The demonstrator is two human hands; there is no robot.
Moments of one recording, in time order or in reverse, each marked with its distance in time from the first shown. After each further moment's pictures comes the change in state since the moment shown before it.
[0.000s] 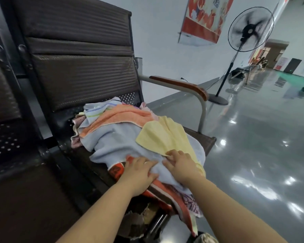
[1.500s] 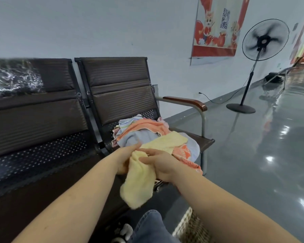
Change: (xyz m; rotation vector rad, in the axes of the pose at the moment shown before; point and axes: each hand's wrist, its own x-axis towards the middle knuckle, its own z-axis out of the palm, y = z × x) left_hand -0.184 0.104 -0.130 -1.407 0.068 -0.633; right_hand -0.216 -0.088 -0.123 1.441 -0.607 -0.045
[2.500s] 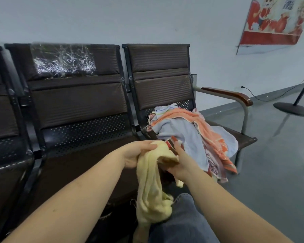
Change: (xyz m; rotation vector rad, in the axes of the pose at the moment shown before) left_hand -0.067 -0.040 -0.077 -0.046 -0.174 0.098; right_hand 0.025 0.058 0.044 0.484 0.148 0.181
